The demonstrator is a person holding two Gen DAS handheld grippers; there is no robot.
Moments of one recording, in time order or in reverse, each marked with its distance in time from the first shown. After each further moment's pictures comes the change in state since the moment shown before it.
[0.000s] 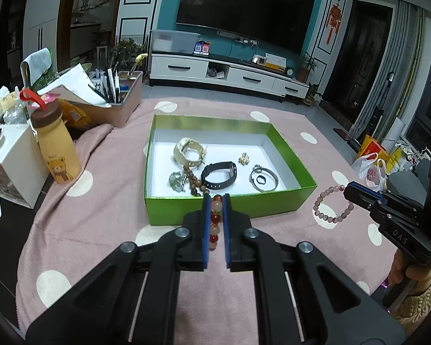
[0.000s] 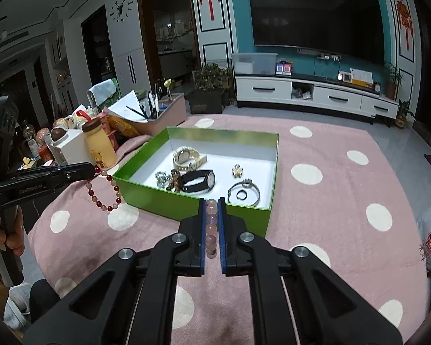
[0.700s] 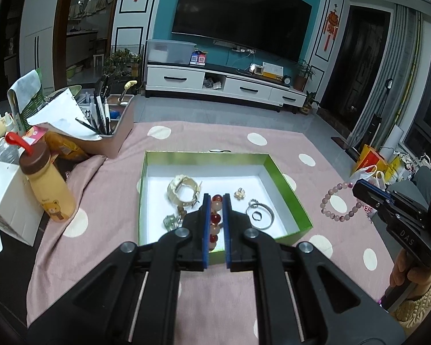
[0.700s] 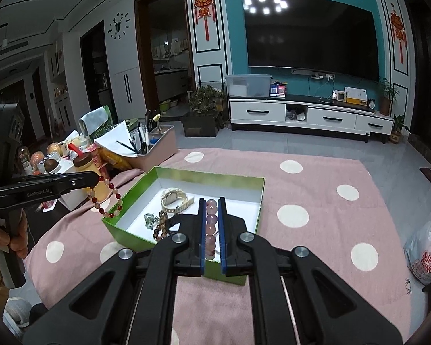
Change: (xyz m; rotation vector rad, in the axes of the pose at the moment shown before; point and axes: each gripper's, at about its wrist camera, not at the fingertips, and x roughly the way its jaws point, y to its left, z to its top) left arm 0.020 -0.003 0.064 0.008 -0.032 -0.012; right arm -0.001 -0.020 0.051 -0.001 -0.097 -0.022
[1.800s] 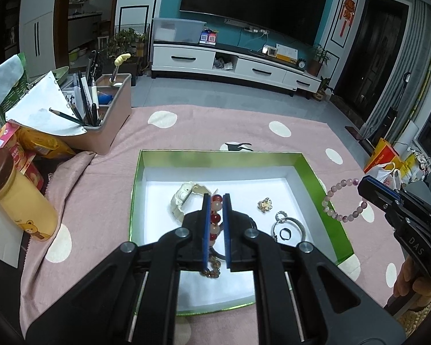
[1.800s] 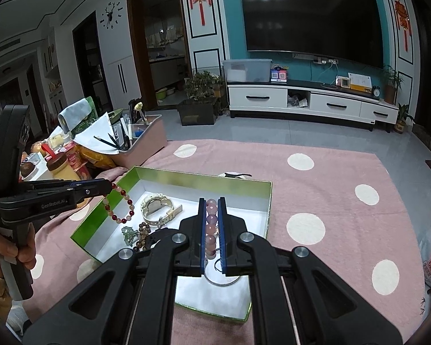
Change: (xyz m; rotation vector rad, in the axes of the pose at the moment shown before) left arm 0.101 0.021 0.023 -0.022 0.104 0.042; right arm 0.089 -0.014 0.016 0.021 0.075 0.000
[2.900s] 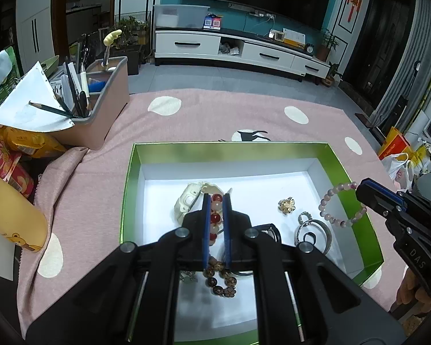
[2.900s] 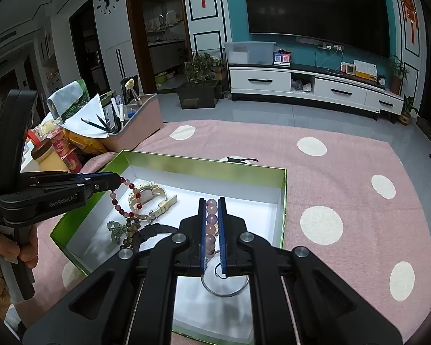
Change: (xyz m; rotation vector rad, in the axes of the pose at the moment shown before) left arm 0.053 0.008 0.006 0.017 0.073 0.041; right arm 0.051 -0.002 -0.007 -0.003 0.084 0.005
